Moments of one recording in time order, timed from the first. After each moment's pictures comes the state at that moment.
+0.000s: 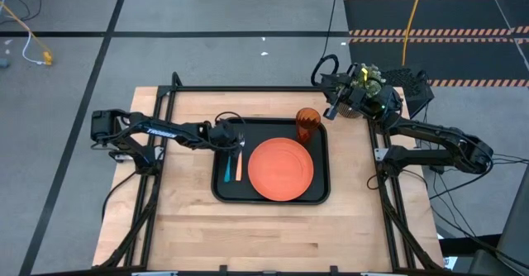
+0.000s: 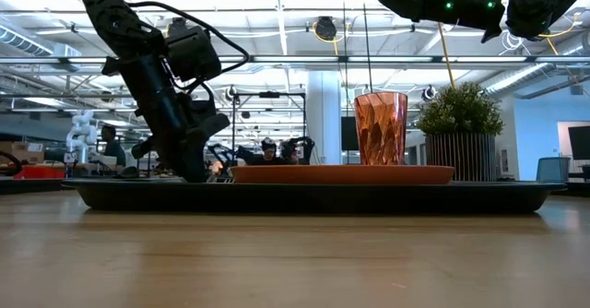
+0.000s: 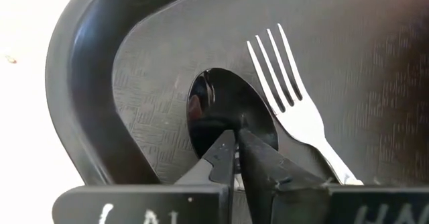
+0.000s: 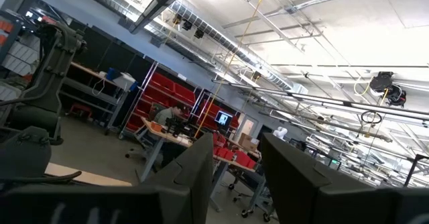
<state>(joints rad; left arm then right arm) 0.23 1.54 0.64 -0.15 -0.23 -0.69 -0.63 1.02 0.50 0.94 -0.27 -0.38</state>
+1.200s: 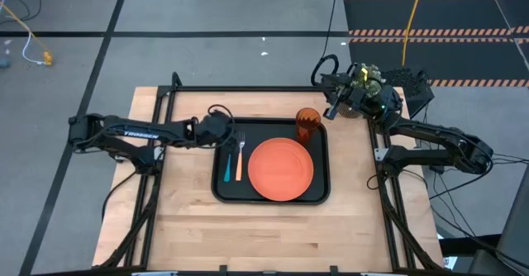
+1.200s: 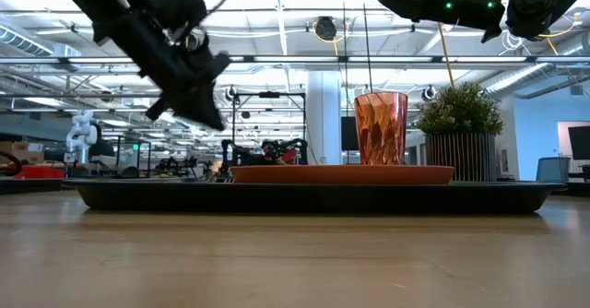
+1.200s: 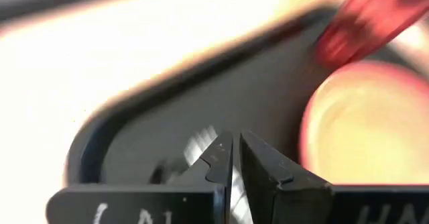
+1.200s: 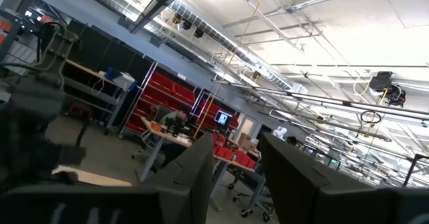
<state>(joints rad) 0.19 1.30 0.64 -0.08 -0.33 -0.64 -0.63 1.02 0.50 0.94 -0.27 -0.38</state>
